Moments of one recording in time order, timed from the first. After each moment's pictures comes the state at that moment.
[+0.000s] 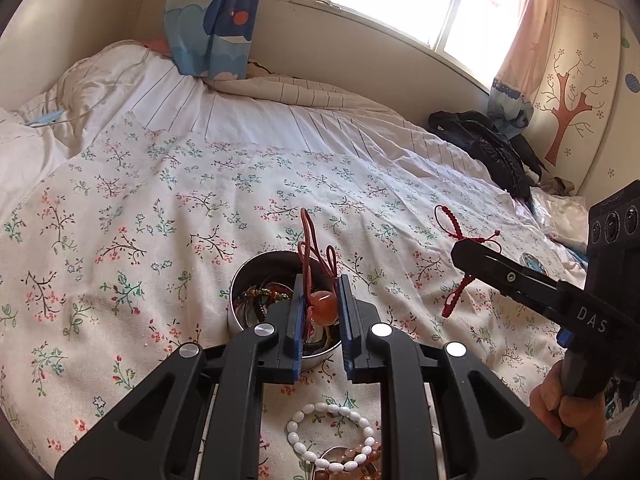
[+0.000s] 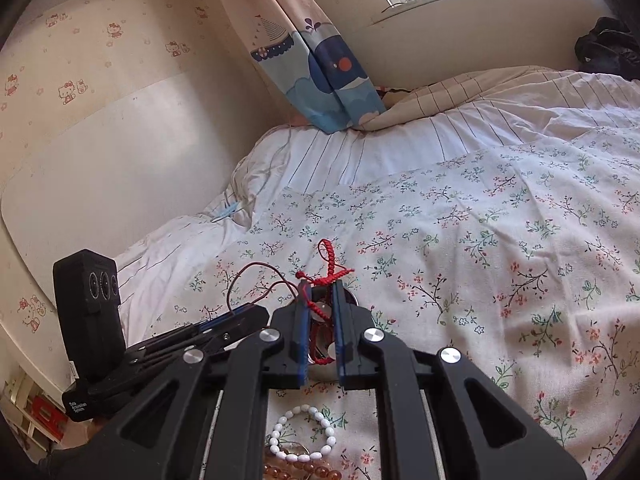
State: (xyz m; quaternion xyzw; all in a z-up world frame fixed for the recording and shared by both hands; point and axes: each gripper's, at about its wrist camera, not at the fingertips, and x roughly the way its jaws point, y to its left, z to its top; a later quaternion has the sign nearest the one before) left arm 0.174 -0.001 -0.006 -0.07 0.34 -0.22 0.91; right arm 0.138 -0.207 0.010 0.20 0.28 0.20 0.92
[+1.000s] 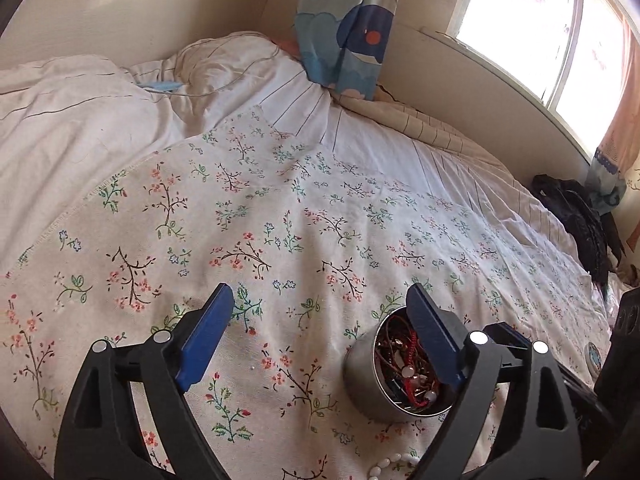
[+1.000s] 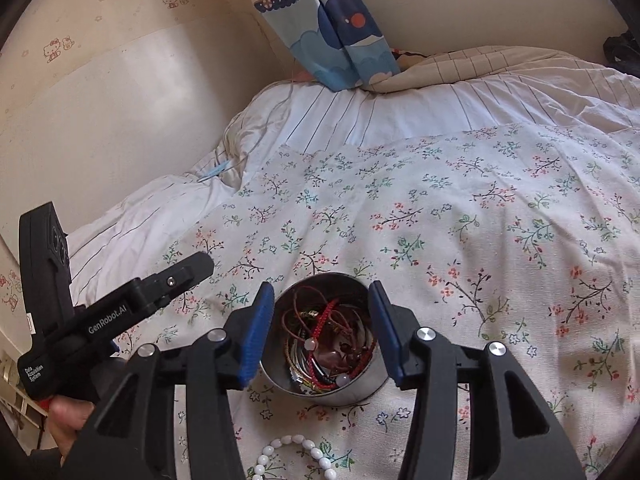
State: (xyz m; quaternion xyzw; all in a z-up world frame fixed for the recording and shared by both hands) left arm 0.207 0.064 -0.013 -0.14 0.33 -0.02 0.93; right arm 0.192 -0.170 -0.020 0.16 0.34 0.19 0.91
